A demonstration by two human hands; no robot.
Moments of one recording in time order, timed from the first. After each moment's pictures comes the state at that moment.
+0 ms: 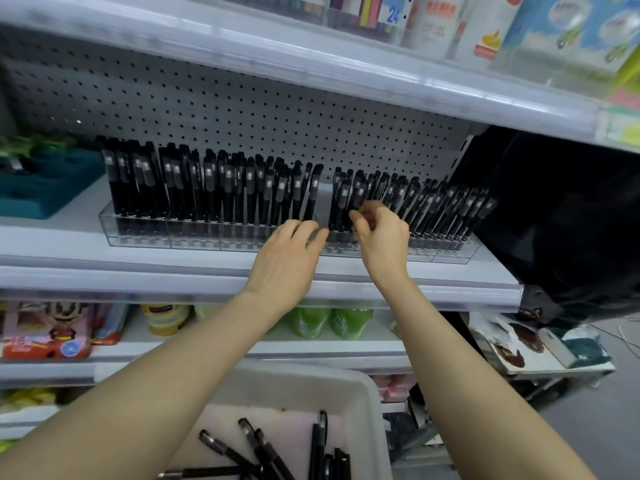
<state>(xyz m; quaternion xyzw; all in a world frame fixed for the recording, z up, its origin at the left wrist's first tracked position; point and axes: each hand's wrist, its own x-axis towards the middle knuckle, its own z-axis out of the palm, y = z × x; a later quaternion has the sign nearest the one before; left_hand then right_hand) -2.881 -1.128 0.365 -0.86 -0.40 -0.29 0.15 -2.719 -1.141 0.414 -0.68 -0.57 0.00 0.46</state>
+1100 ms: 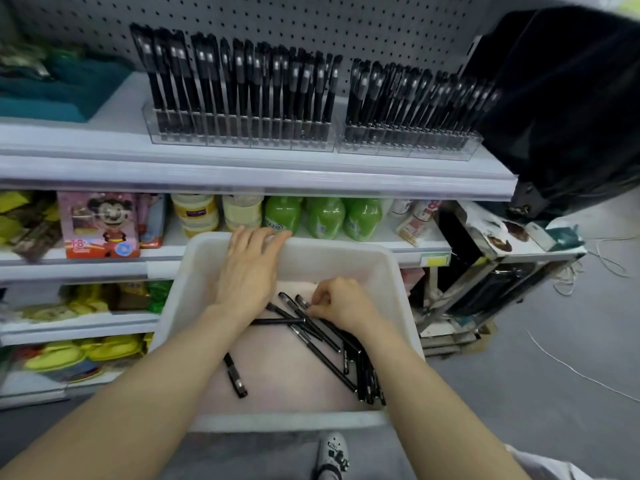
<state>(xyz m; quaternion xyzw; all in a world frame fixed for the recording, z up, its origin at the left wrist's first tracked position) -2.999 -1.247 0.240 -0.85 -0.44 -0.29 0.04 -2.818 -1.321 0.252 -0.74 -0.63 0.22 0.08</state>
